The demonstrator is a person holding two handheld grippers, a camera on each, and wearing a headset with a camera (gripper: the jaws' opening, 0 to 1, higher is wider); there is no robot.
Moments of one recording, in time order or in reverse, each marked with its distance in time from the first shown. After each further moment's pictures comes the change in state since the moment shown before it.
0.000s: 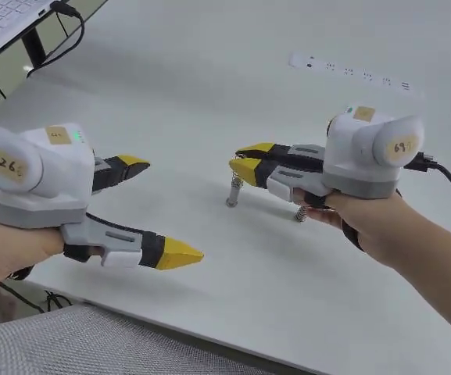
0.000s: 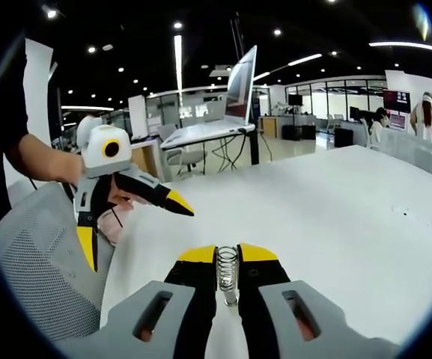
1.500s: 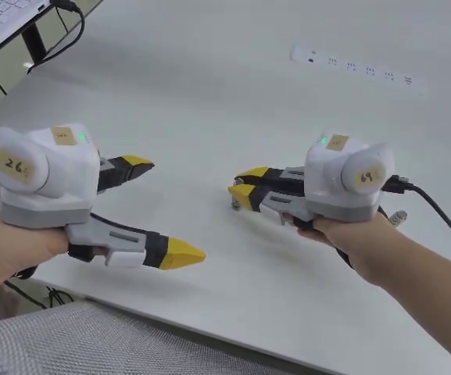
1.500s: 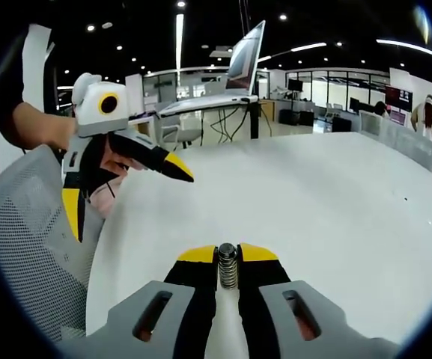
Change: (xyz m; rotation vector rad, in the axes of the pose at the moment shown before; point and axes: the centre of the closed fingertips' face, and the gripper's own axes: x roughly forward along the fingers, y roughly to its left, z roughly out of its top) left arm 0.003 -0.003 -0.003 0.007 0.013 -0.006; right arm 0.008 0.004 -0.045 -0.029 0.111 -0.037
